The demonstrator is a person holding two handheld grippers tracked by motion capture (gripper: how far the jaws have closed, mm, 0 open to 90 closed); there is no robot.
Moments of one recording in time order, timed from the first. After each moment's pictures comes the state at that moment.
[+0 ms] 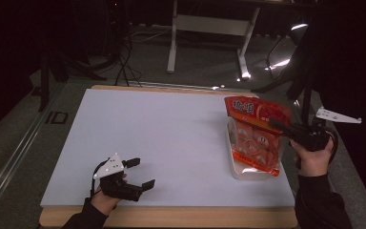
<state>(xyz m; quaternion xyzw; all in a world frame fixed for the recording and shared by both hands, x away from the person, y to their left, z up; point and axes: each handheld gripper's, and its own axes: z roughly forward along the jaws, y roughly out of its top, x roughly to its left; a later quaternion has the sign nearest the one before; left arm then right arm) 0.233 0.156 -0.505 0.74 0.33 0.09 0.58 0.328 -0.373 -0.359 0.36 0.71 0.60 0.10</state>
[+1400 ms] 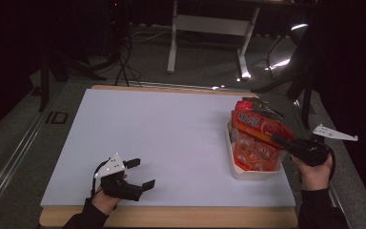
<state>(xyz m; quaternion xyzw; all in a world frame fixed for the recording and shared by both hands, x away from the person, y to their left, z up) 0.235 0.156 -0.509 0.74 0.33 0.09 0.57 0.312 -0.394 -0.402 0.41 0.71 0.55 0.13</state>
